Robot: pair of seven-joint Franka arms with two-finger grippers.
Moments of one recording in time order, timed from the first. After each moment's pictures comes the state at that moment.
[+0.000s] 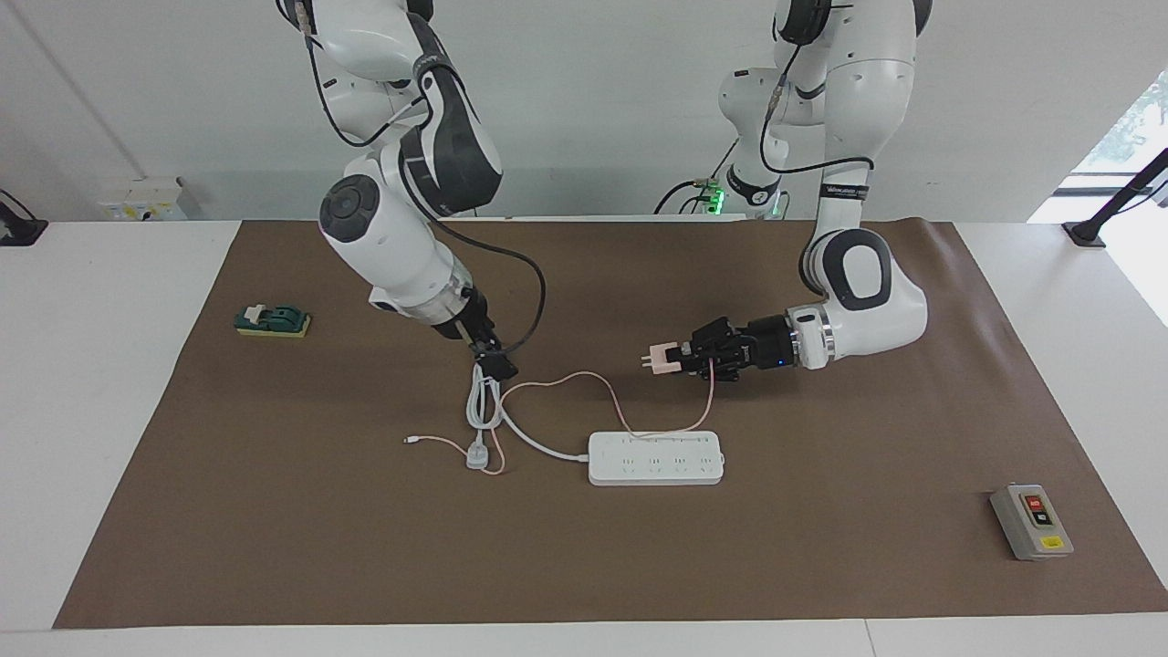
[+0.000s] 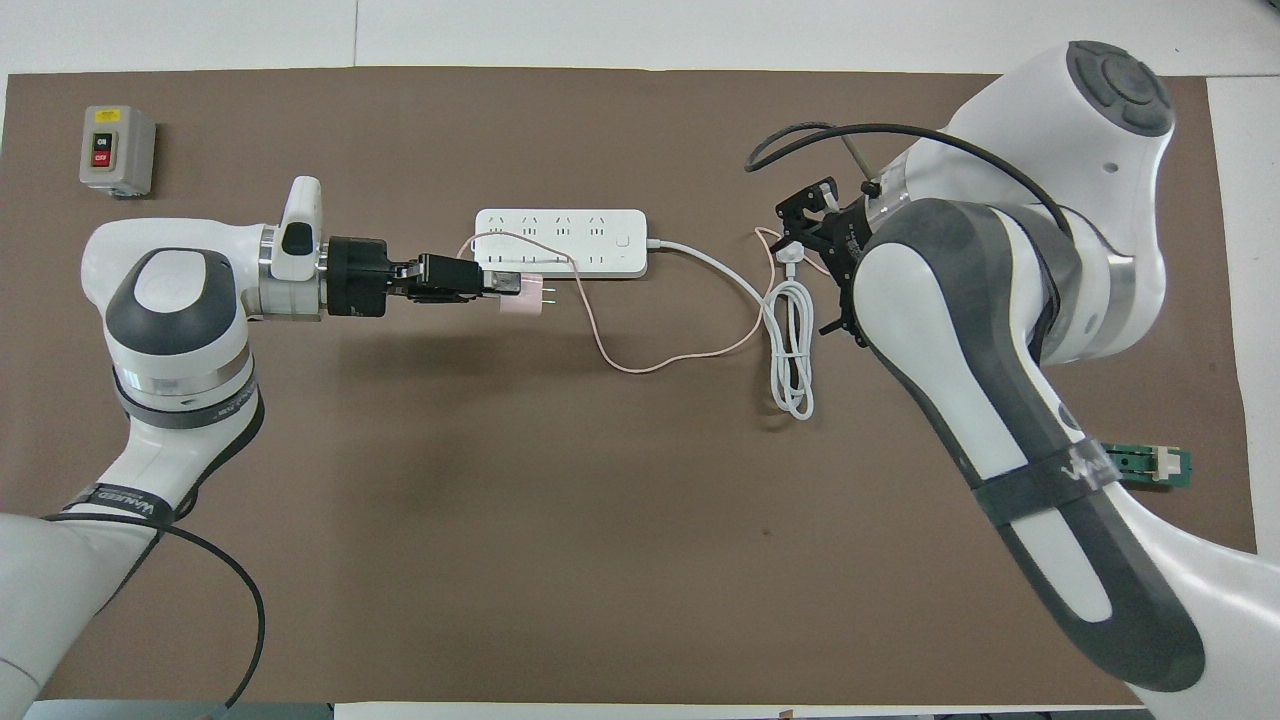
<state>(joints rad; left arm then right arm) -0.15 0.31 0.02 -1.89 -1.28 1.85 0.63 0.40 0.28 -0.20 -1.60 0.36 1.80 1.07</state>
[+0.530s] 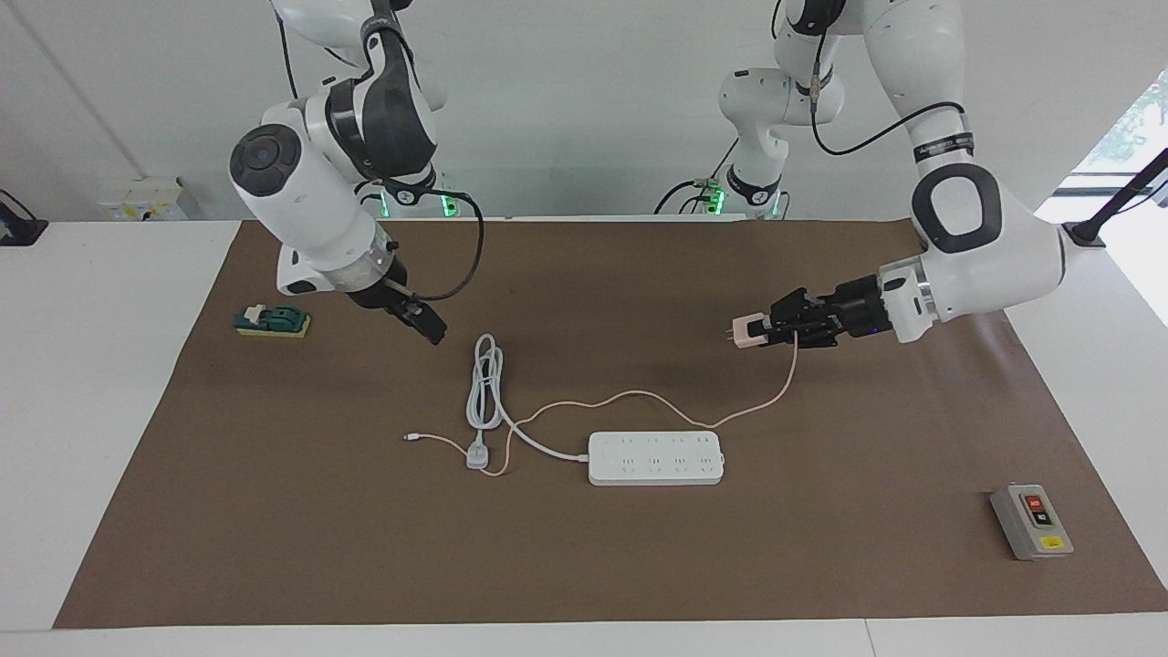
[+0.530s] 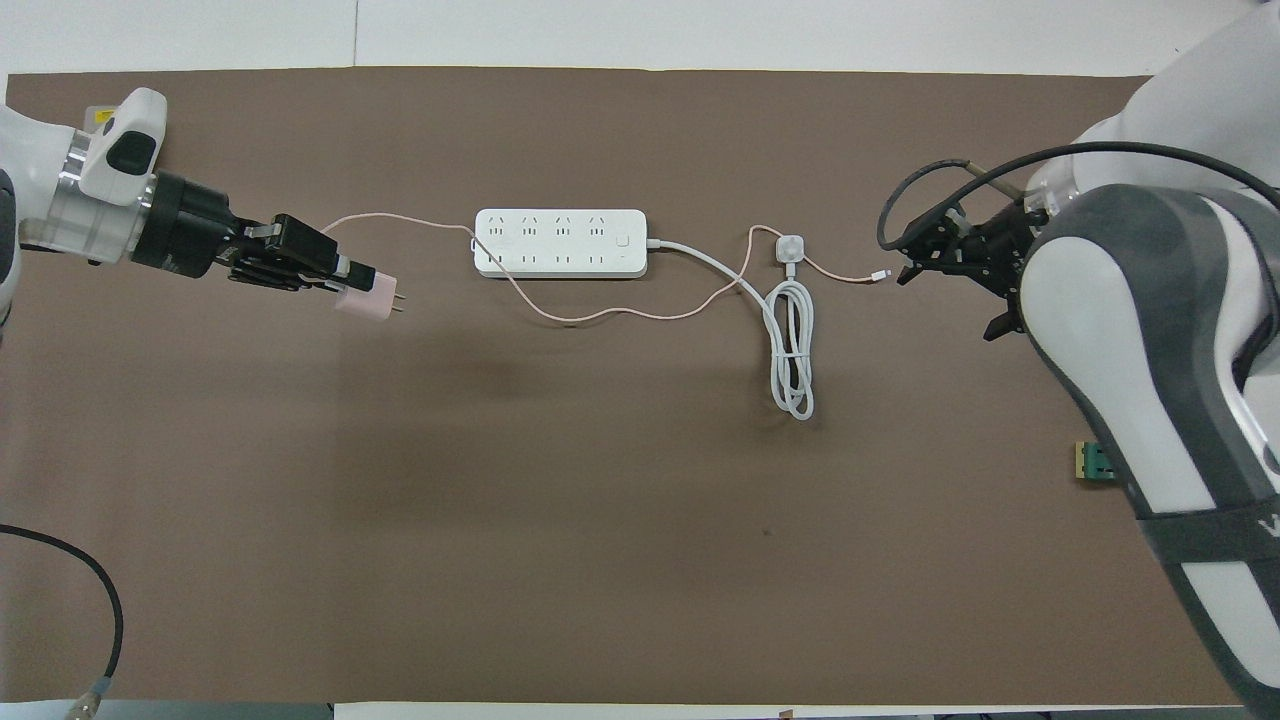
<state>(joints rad) -0.15 0.27 0.16 -1.61 -0.78 1.57 0.25 0.29 0.18 -0.20 -1.59 0.20 1.63 0.65</state>
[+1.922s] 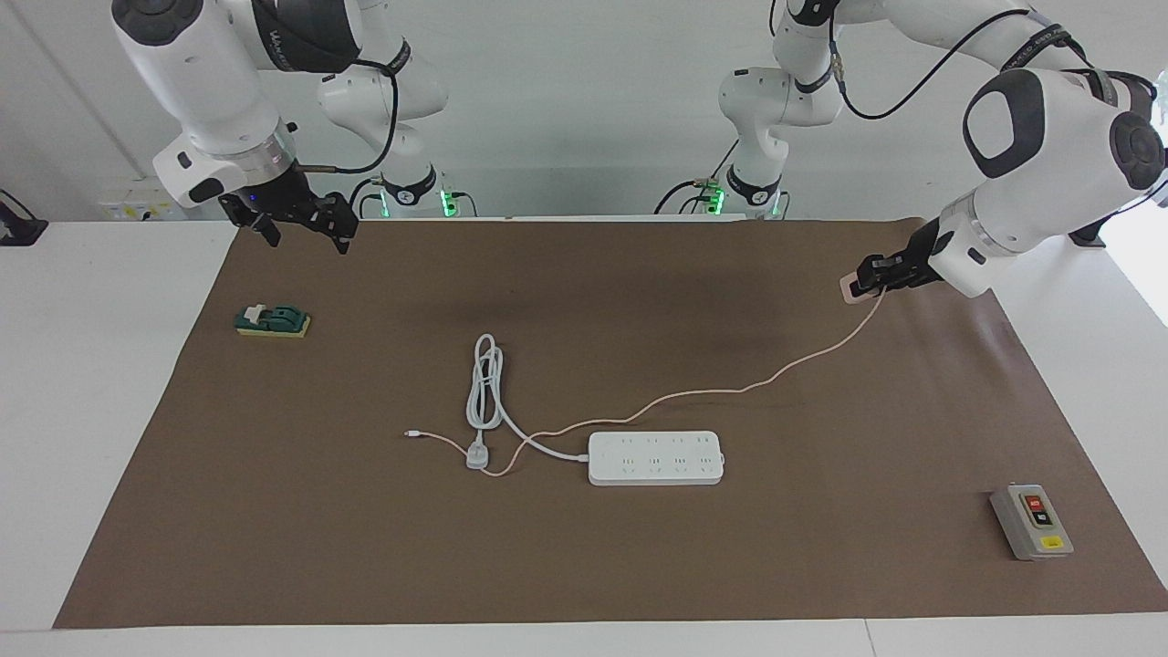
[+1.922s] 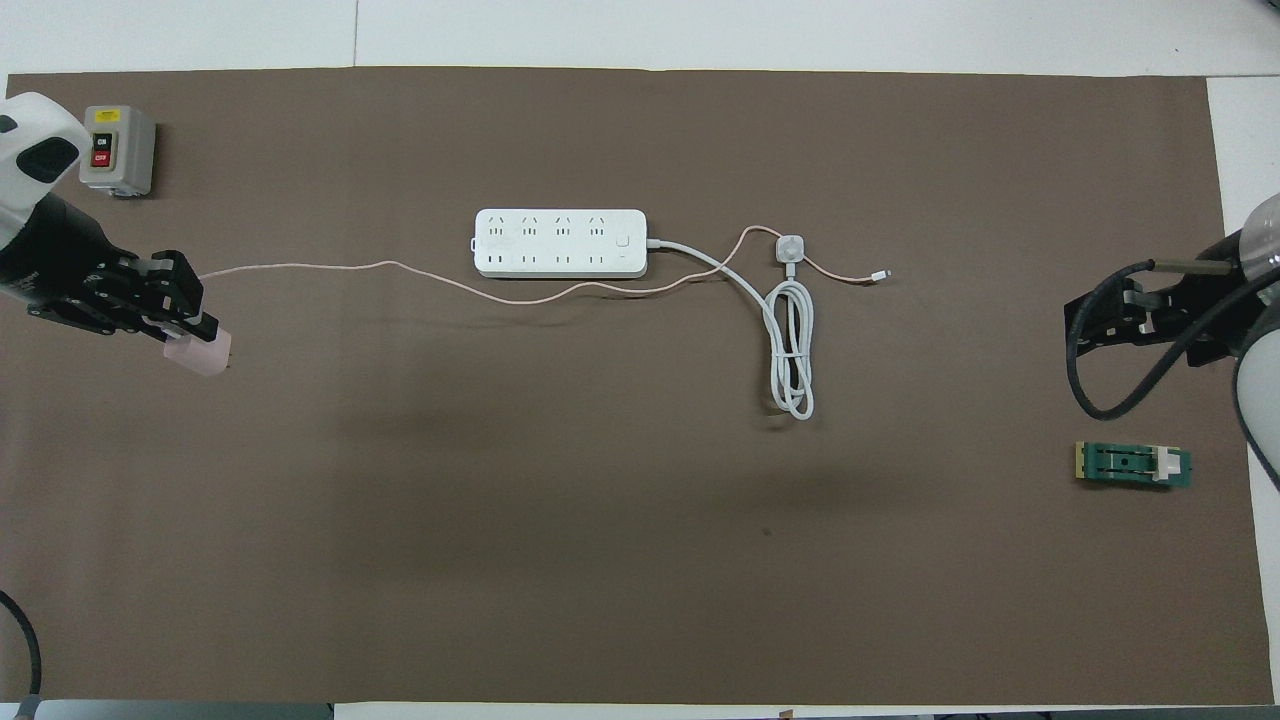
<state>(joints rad) -0.20 0.21 0.21 -1.47 -0.21 1.38 -0.03 0.24 0.00 -0.20 -1.59 -0.03 1.44 0.16</state>
